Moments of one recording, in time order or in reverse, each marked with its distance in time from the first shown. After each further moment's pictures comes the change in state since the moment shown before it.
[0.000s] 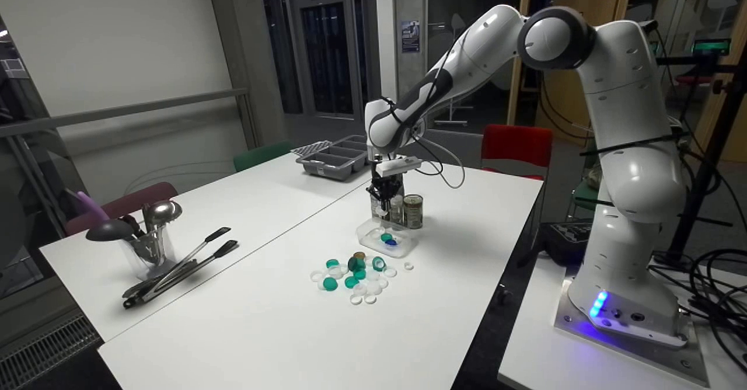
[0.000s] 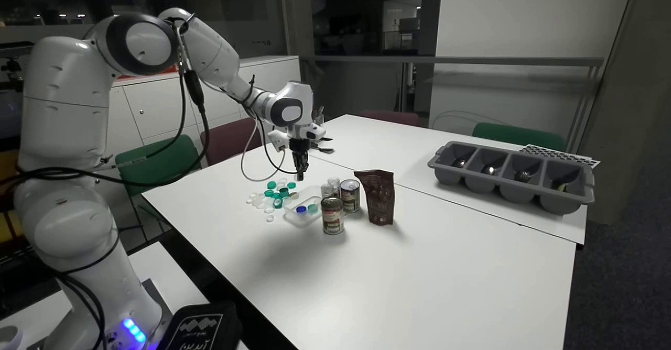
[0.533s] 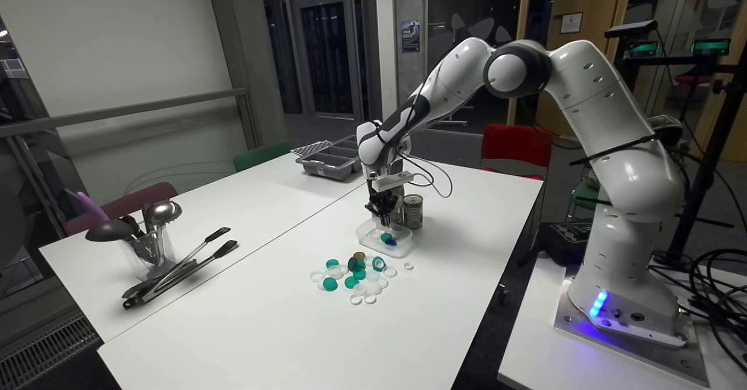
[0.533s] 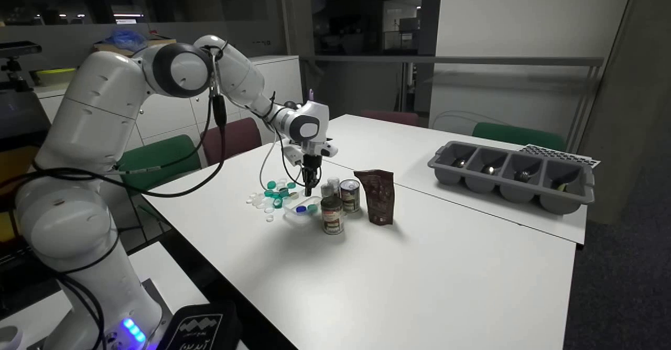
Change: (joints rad) arm -0.033 0.237 -0.001 0.210 0.011 -0.104 -0.076
